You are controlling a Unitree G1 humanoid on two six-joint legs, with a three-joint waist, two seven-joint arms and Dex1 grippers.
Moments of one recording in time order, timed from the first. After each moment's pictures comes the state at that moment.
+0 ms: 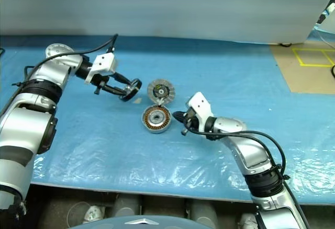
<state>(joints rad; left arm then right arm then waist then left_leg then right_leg) -1.17 0.61 -0.29 1.00 -0.12 -0.18 -1.61 -0.30 -0.47 0.18 -0.28 0.31 0.66 0.69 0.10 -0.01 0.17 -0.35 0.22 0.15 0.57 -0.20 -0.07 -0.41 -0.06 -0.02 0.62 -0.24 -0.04</state>
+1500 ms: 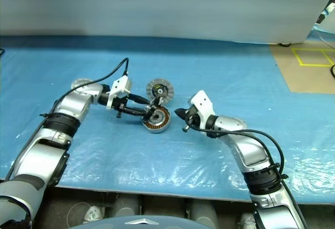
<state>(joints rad) -0.84 0.50 -0.24 0.68 -0.16 -0.04 -1.50 -0.30 -0.44 0.17 -0.25 0.30 0.63 0.67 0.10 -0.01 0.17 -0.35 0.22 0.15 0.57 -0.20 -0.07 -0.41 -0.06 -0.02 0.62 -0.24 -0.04</state>
